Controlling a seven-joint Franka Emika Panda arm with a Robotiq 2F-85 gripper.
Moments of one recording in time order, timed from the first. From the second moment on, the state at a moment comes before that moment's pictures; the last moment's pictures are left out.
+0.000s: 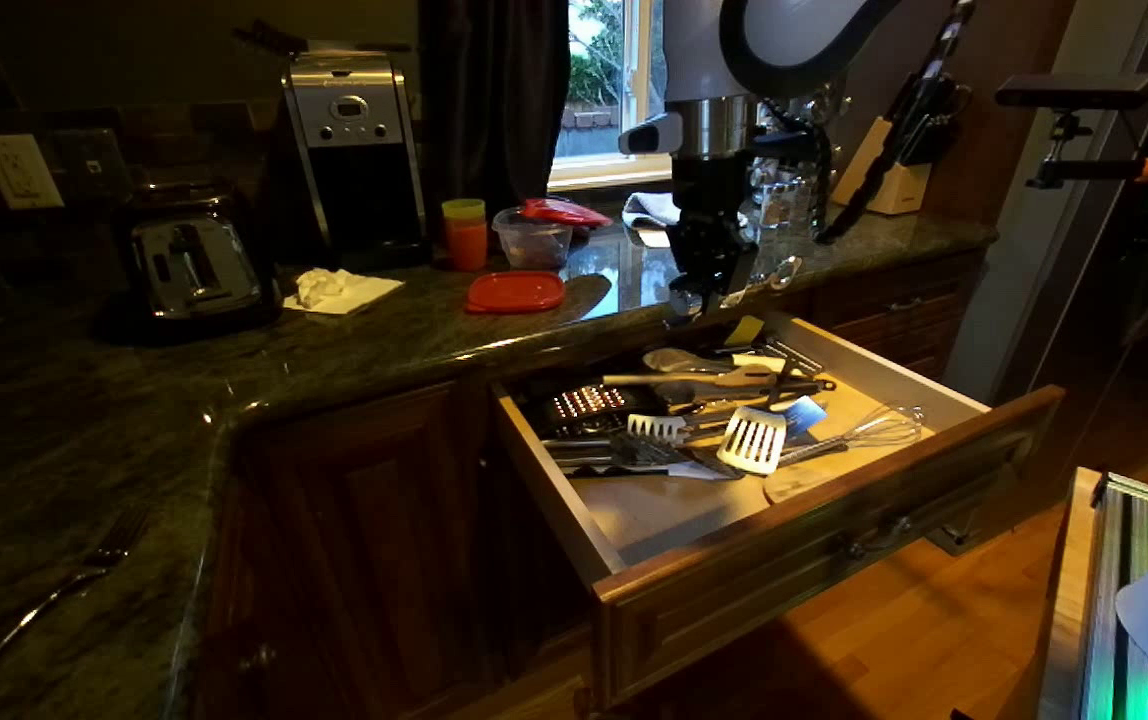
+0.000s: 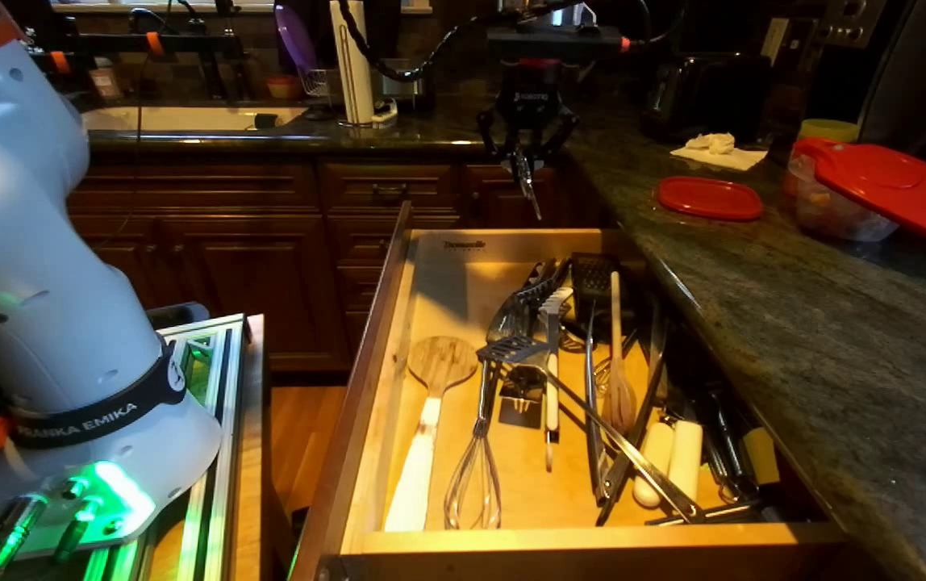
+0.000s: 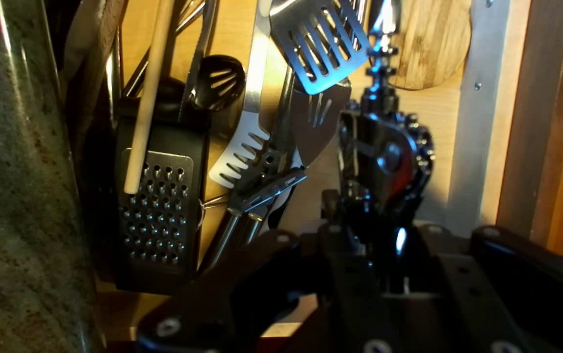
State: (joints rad) arm 0.07 -0.08 0.15 -2.23 -0.08 2.11 -0.96
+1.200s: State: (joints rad) arm 0.14 0.29 0.21 -2.04 0.17 2.11 -1.06
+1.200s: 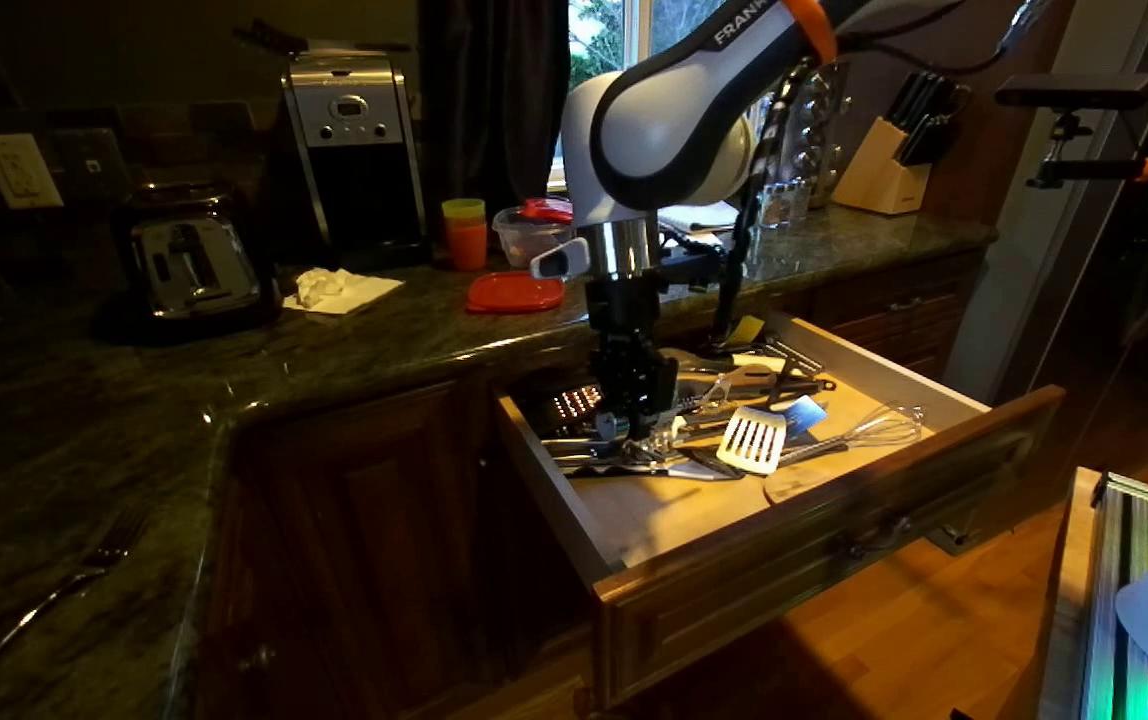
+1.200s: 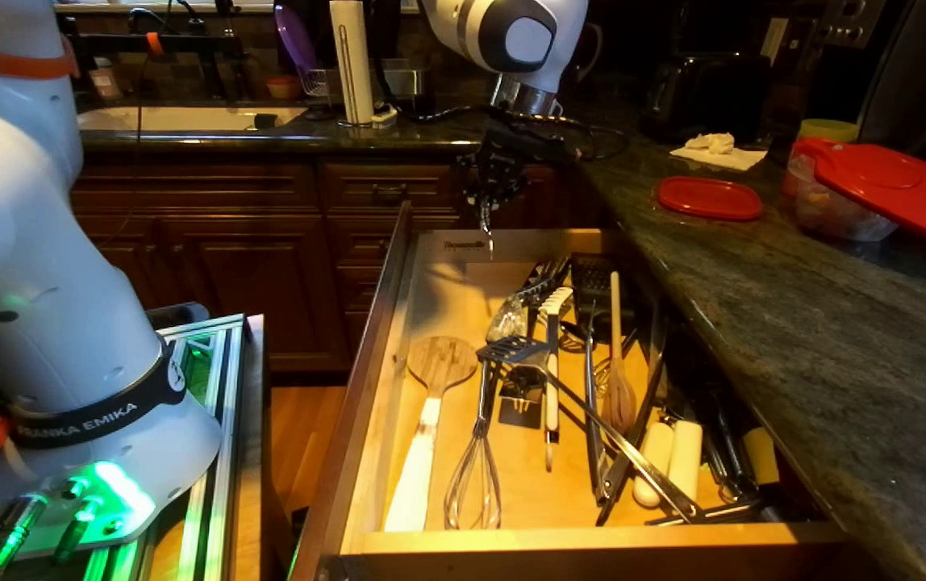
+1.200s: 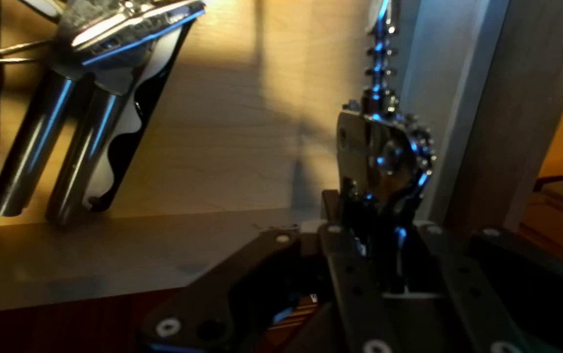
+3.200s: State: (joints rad) arm 0.06 0.64 0.21 -1.86 0.22 2.24 -0.73
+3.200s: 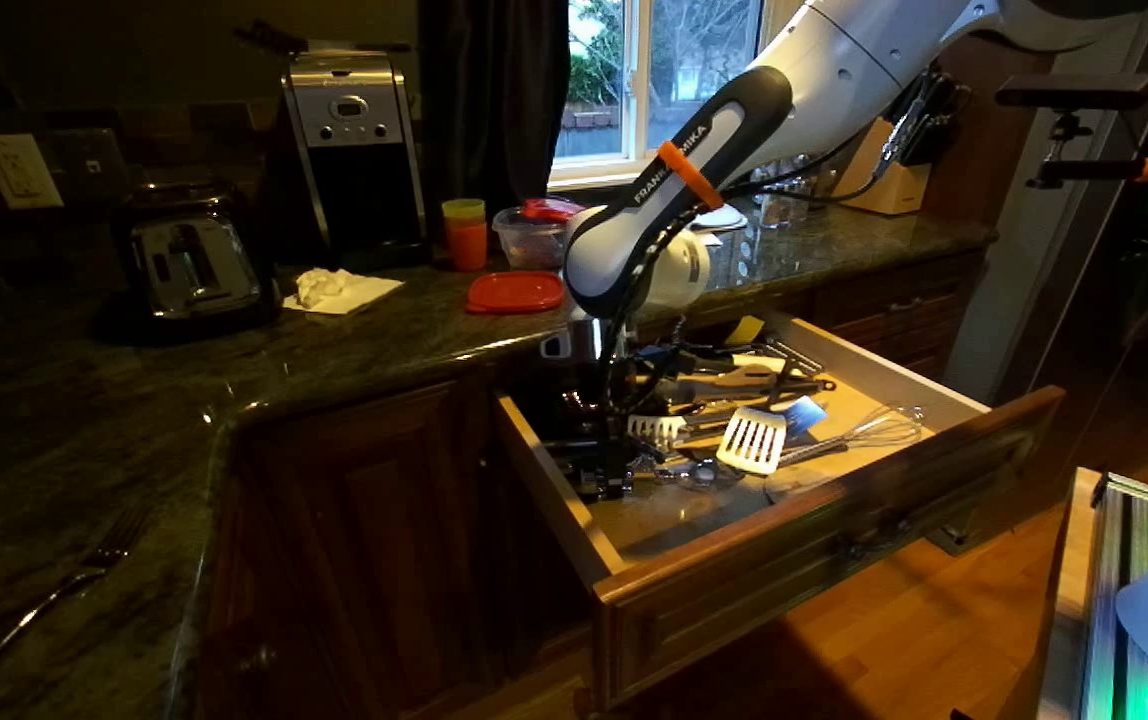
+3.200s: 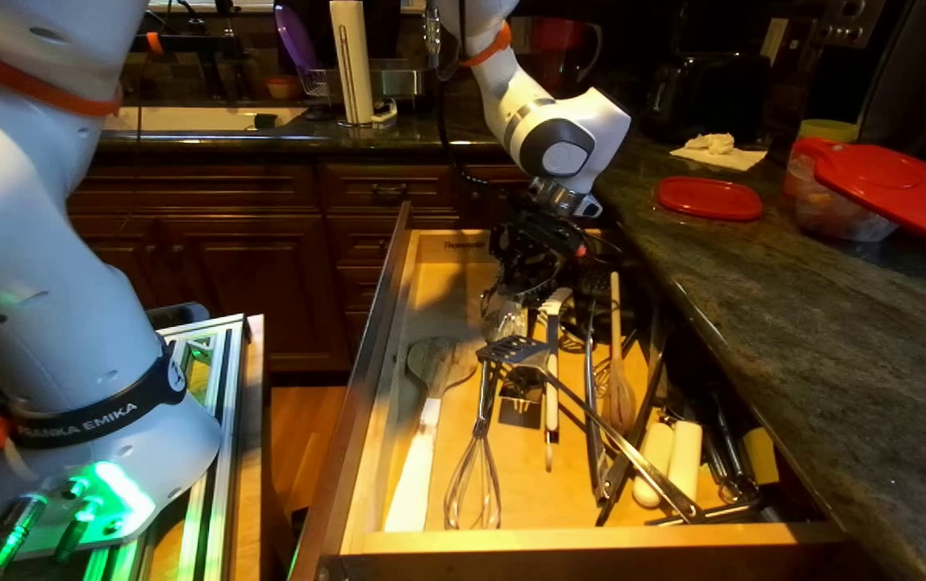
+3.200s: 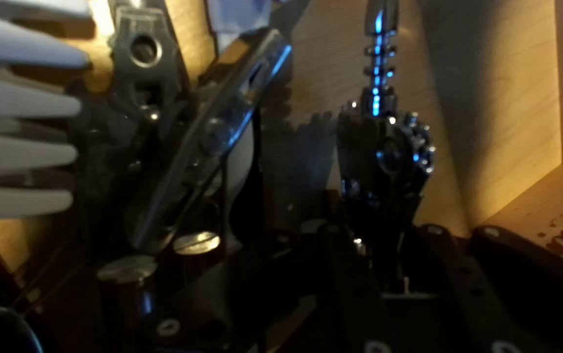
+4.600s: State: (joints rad) arm 0.08 0.54 0.21 -1.92 0.01 2.37 -0.52
